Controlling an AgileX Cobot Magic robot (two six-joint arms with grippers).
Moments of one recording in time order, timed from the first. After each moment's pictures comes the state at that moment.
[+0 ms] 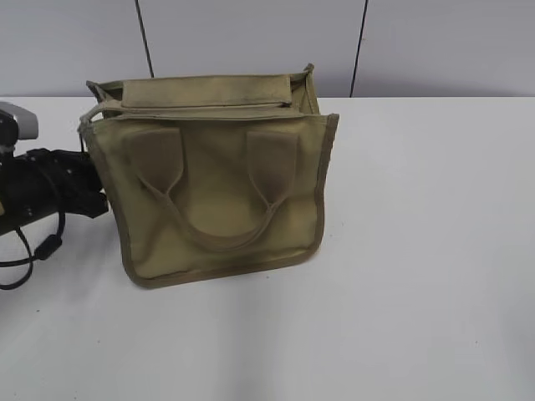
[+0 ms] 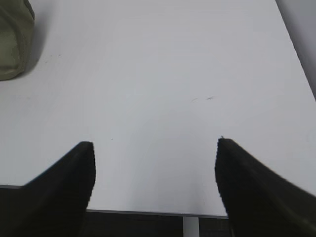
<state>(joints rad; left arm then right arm) -0.07 1.84 -0.50 0.62 -1.09 -0.24 -0.01 -0.01 -0.46 0.06 1.09 -0.12</state>
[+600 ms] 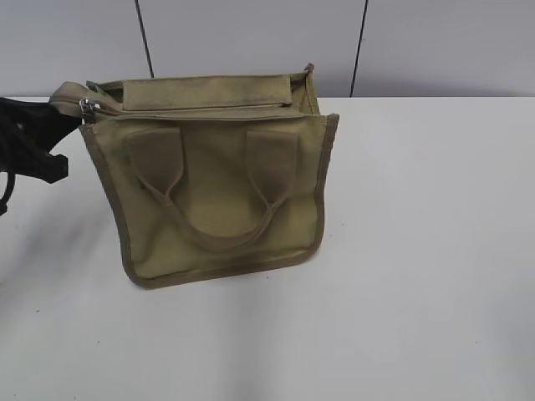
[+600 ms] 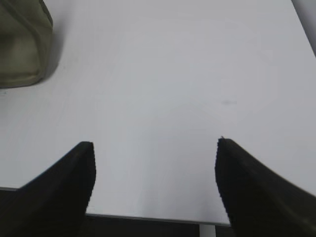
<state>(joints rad) -0.08 1.50 -0.49 0.61 -0.77 -0.20 -0.01 0.01 -0.48 0.11 1.09 -0.12</state>
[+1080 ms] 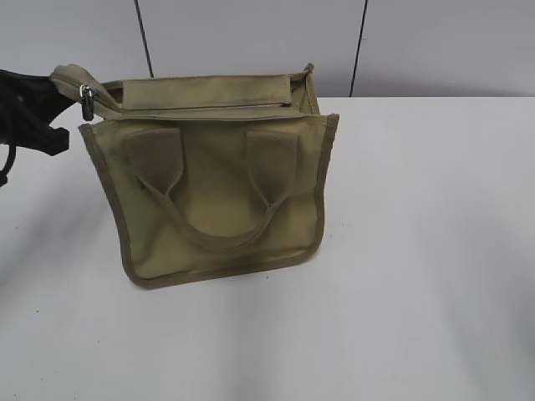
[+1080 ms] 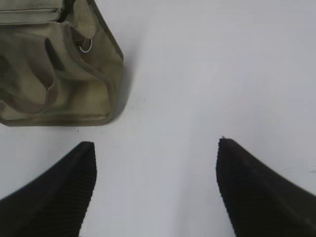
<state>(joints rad) -0.08 1.50 -0.58 0.62 -0.70 -0.20 -0.01 0.56 -0.59 0.47 0.74 -0.37</state>
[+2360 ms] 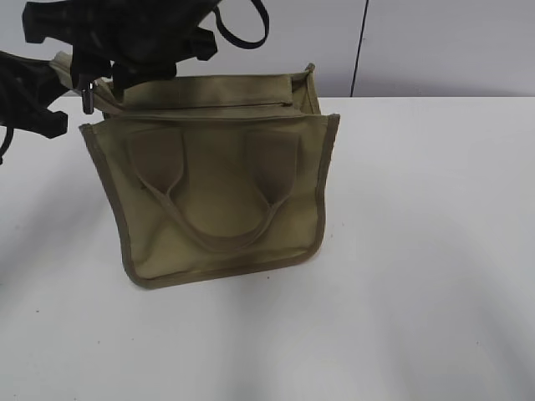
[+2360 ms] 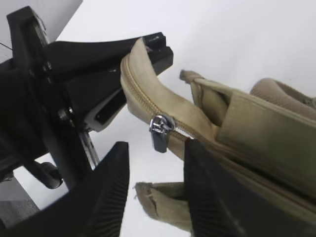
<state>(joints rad) -0.08 1.49 -0.66 0.69 -0.61 -0.25 0.80 2.07 -1.90 0.29 0.69 0.17</state>
